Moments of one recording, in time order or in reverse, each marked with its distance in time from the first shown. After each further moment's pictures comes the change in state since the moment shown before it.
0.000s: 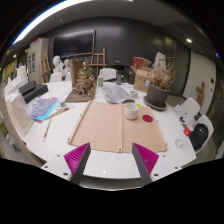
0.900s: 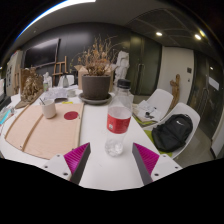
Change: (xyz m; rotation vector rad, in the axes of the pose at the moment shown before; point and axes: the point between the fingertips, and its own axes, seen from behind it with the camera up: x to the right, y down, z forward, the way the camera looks) arm 0.432 0.086 0.133 0.112 0.250 0.130
